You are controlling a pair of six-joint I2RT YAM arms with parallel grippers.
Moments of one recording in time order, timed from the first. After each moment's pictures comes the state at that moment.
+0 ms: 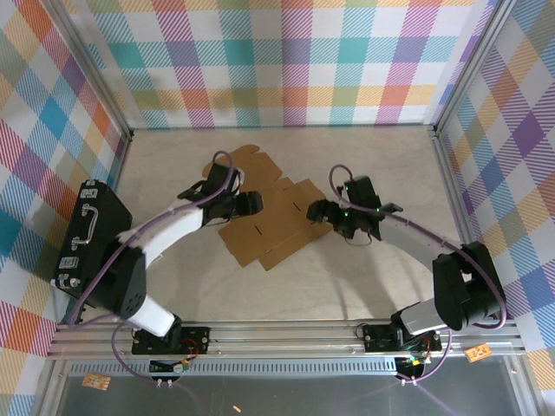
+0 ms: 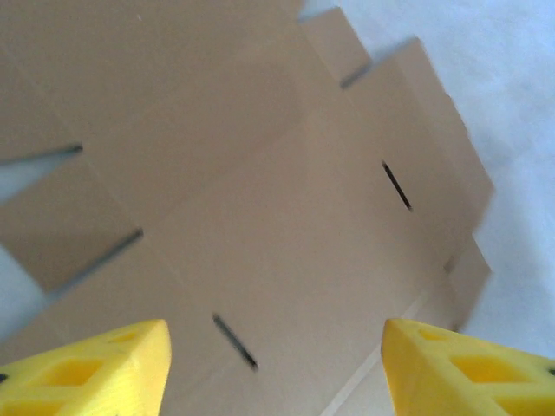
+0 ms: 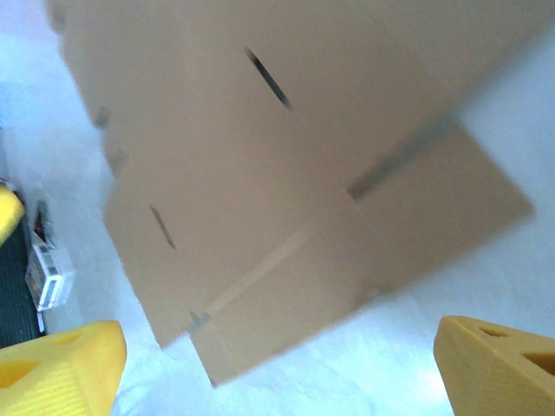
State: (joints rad) left arm -0.44 1.59 1.09 -0.40 0.13 -0.55; right arm 0.43 1.43 0.79 -0.29 -0.41 0.77
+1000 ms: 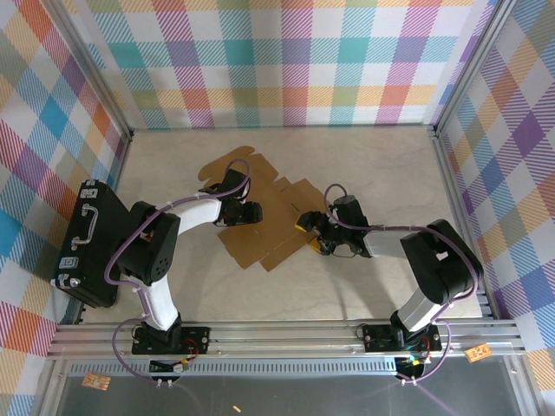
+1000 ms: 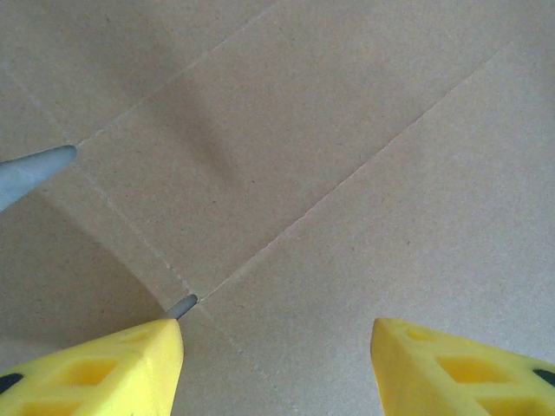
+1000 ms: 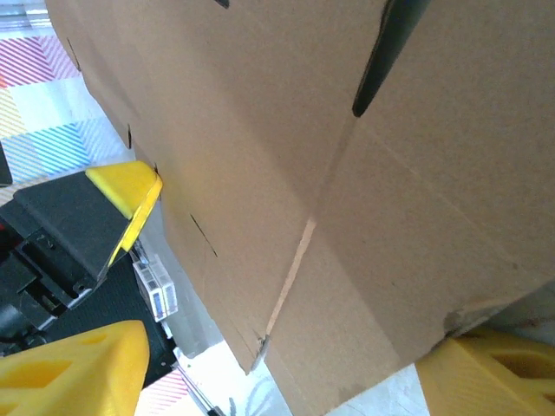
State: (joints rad) left arm -0.43 1.83 1.10 -0.37 0.09 -0.50; right arm 0.50 1.63 0.62 0.28 -0.53 1.23
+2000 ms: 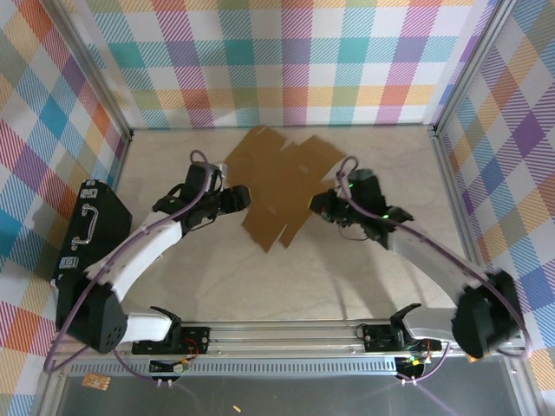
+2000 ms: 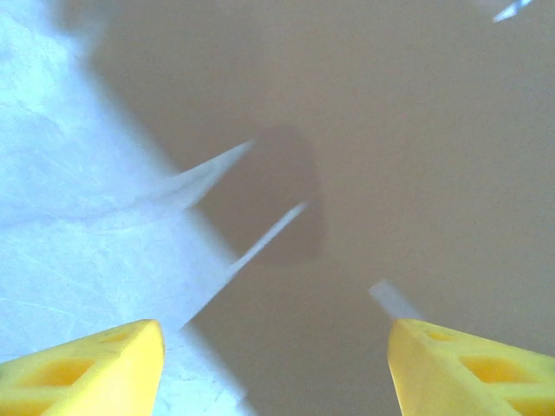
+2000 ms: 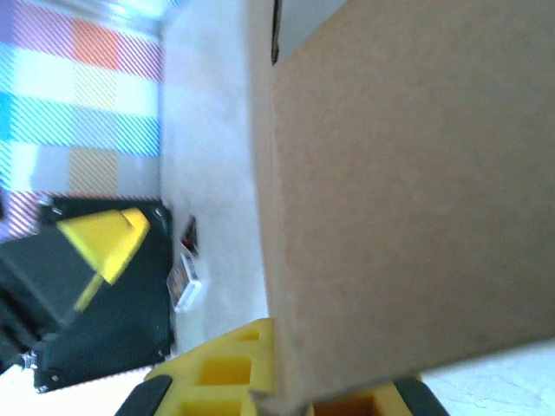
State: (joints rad) left arm -0.42 1.27 1.02 -0.48 0.08 -0.55; right arm 0.49 1.19 0.92 -0.28 -0.36 0.89
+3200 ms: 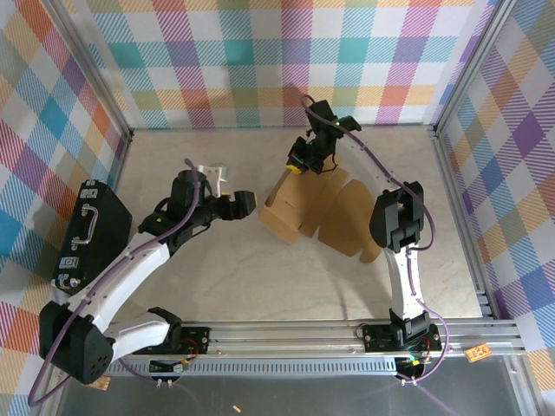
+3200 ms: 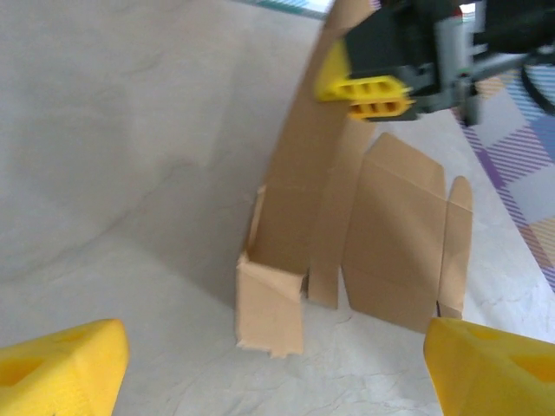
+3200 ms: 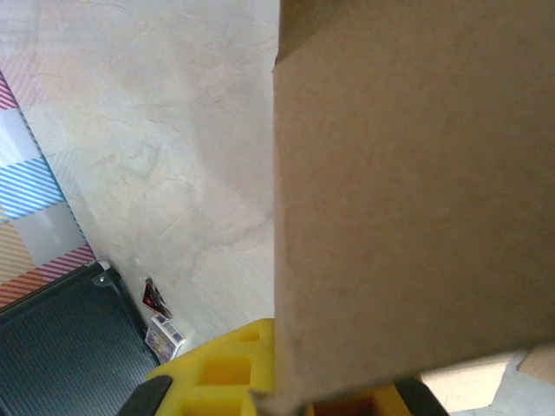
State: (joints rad) left arm -0.45 1.13 0.91 -0.30 0.23 -0.40; right arm 0.44 2.20 2.16 -1.05 -0.45 0.88
